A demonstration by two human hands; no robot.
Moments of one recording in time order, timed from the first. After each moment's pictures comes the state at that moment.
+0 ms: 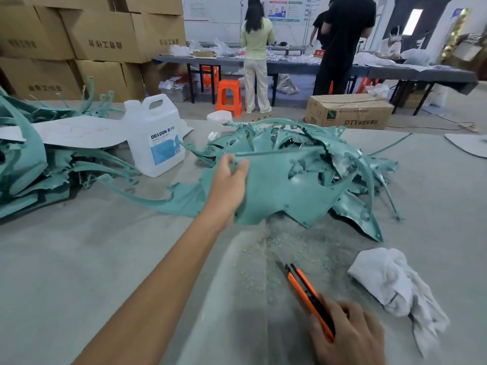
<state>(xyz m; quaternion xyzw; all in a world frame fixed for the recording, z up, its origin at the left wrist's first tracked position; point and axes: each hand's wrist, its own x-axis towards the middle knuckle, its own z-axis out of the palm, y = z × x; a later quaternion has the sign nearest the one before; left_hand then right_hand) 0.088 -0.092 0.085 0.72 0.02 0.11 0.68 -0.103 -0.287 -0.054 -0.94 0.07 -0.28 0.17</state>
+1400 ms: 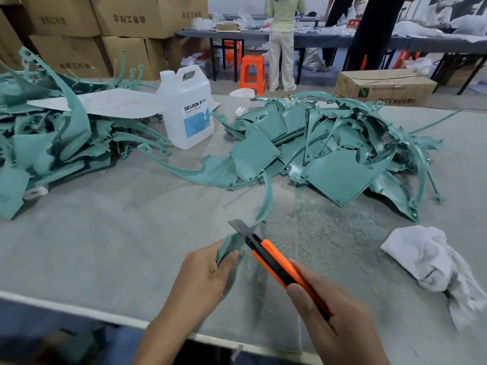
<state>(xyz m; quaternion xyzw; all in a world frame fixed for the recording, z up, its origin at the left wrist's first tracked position) -0.098 0.002 -0.002 0.88 -0.03 0.09 0.46 -0.144 -0.220 0.016 -0.88 -0.11 -0.15 0.44</state>
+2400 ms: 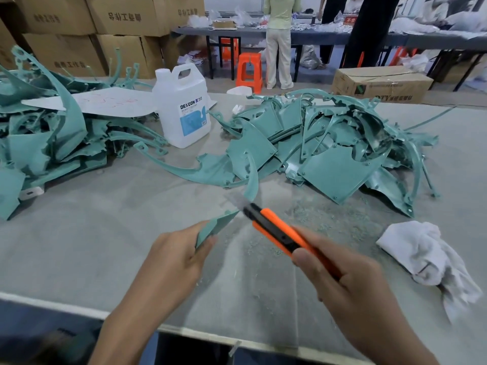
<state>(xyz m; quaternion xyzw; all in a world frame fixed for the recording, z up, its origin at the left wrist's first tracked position) -0.106 0.024 0.054 0.93 -0.06 0.11 0.33 -0.119 -0.235 0.057 -0.88 -0.16 -0.10 0.44</state>
